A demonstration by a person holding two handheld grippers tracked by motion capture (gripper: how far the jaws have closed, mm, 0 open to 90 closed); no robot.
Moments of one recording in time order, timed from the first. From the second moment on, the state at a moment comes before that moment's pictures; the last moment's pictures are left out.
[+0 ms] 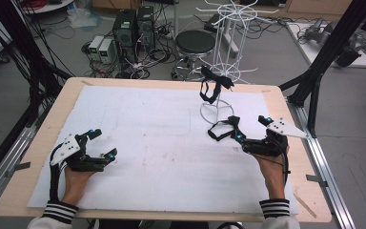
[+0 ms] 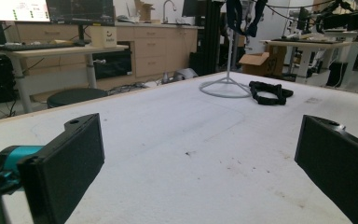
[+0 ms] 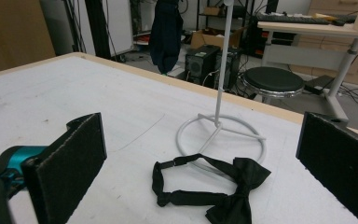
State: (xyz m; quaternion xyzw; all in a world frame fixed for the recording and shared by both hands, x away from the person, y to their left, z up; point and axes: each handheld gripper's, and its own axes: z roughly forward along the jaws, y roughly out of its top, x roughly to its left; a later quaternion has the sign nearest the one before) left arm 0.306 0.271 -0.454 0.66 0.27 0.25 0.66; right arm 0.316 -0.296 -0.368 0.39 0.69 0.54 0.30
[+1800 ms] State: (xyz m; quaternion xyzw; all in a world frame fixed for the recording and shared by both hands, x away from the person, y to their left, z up) left arm 0.305 0.271 -0.454 0.66 0.27 0.26 0.65; right arm 0.381 -0.291 -0.378 0.49 0.73 0.42 0.24
